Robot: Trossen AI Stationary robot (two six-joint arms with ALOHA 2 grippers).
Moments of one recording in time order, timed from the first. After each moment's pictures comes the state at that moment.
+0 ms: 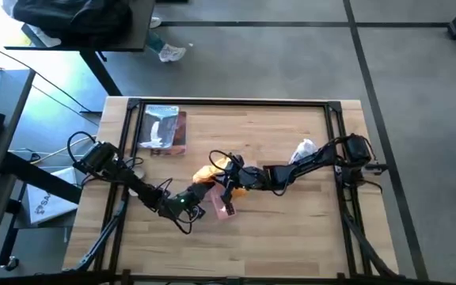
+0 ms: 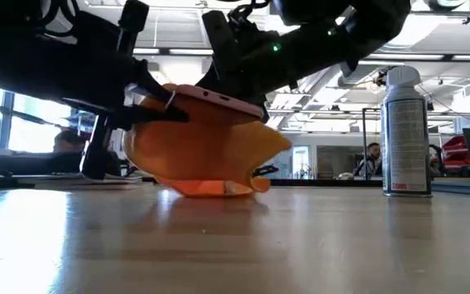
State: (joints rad) left arm -0.54 1.85 0.55 1.05 -1.11 1.48; right arm 0.17 1.95 1.05 0.54 0.34 0.37
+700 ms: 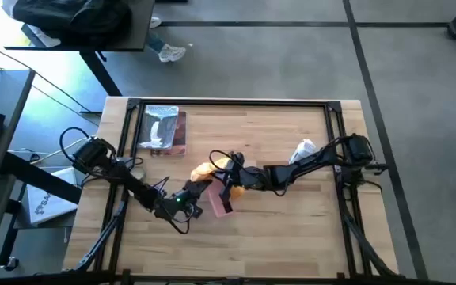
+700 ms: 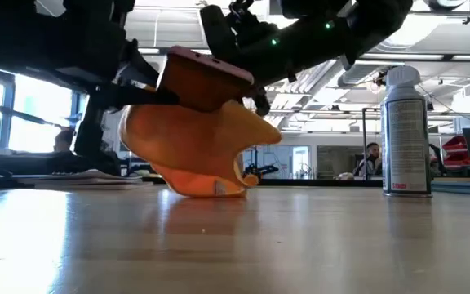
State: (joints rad) left arm -0.58 1.75 0.54 0.96 -1.19 1.41; right arm 0.18 1.95 1.05 0.52 0.43 0.33
